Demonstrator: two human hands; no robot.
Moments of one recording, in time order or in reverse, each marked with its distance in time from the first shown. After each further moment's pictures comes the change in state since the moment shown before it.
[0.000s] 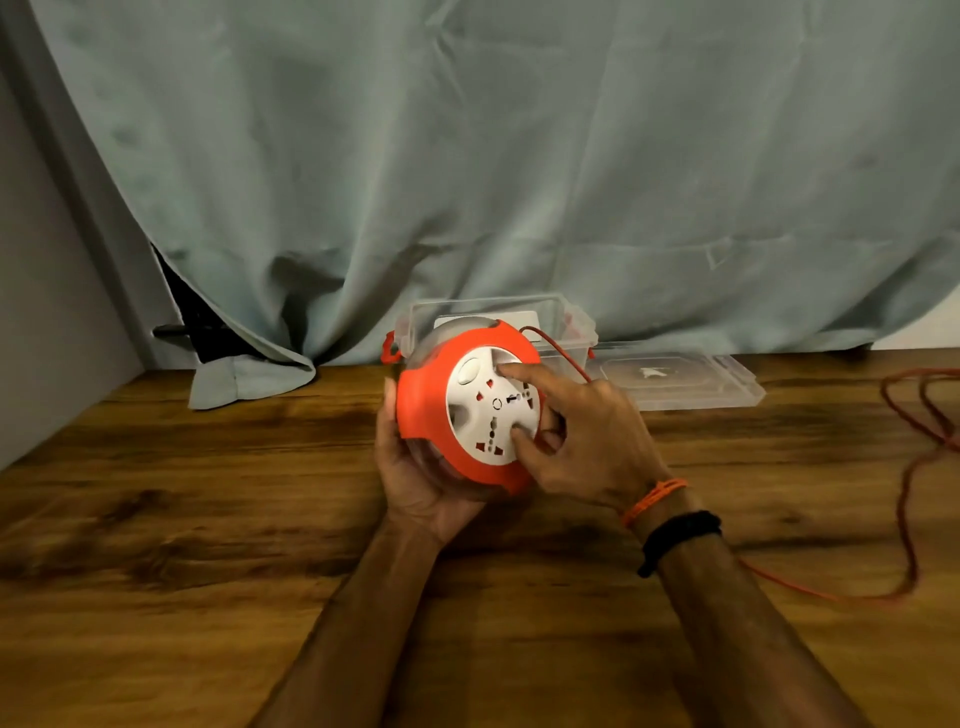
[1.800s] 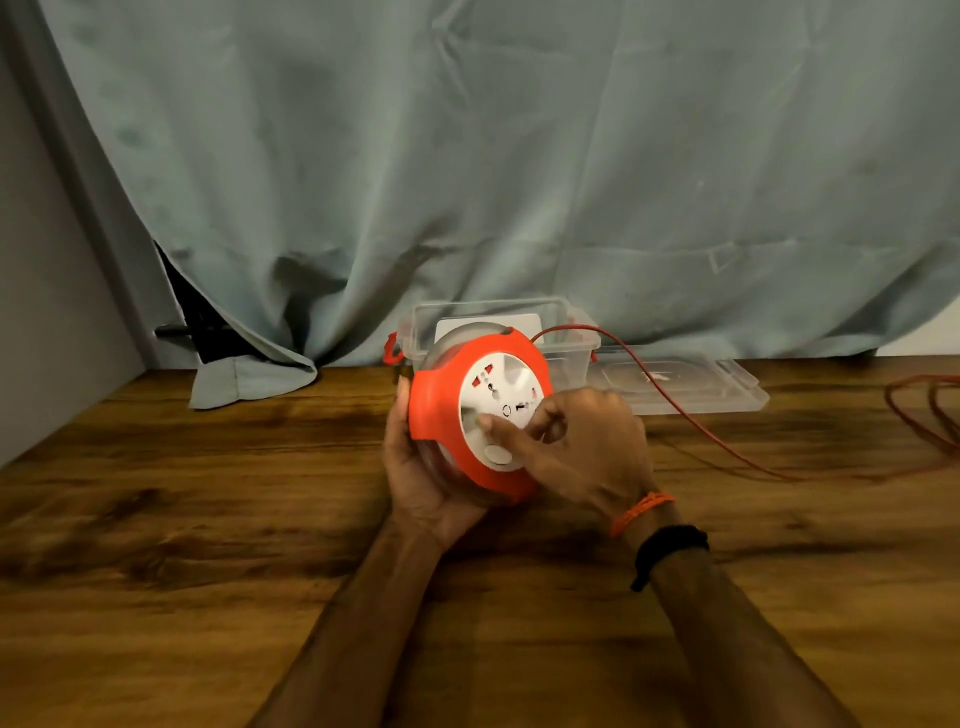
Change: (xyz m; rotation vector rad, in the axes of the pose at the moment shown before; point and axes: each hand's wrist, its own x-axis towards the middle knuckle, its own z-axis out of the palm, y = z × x) left_hand 0.005 -0.004 -0.008 0.039 -0.054 -0.023; right_hand -0.004 -0.009 0.015 0.017 0.144 0.286
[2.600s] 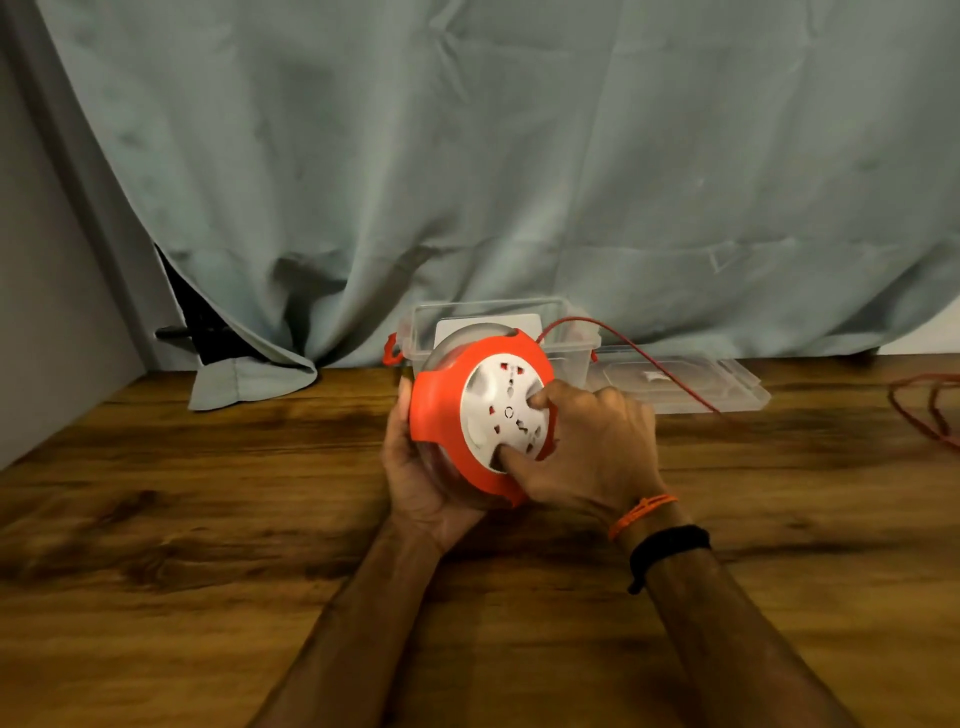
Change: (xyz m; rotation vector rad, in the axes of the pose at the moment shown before) left_hand 0.000 0.000 0.000 0.006 -0.017 0.008; right_hand -0.004 0.009 0.004 -0.260 0.017 -0.089
